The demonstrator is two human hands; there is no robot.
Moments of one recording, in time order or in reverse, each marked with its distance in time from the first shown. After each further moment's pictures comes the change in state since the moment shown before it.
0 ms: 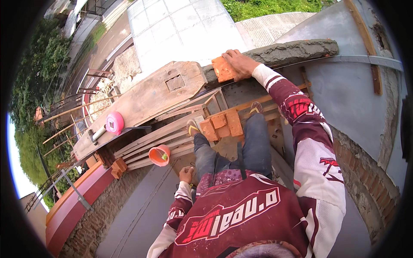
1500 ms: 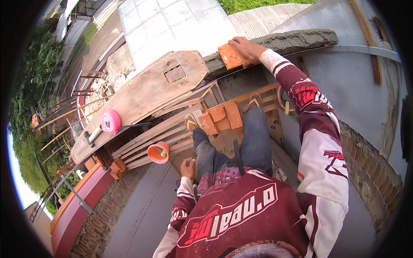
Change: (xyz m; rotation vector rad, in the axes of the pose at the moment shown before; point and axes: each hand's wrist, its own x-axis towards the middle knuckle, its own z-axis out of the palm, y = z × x) left_hand 0.014 0.035 0.003 -0.073 -0.090 0.051; right_hand -0.004 0.029 -0.006 -0.127 -0.056 0.042
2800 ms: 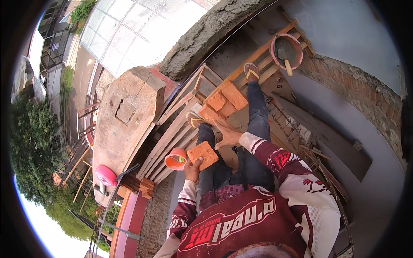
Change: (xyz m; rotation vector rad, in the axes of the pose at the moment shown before) left_hand 0.045 0.097 -0.009 -0.171 -0.310 -0.232; right_hand -0.119 -0.302 0.293 0.953 0.003 0.505
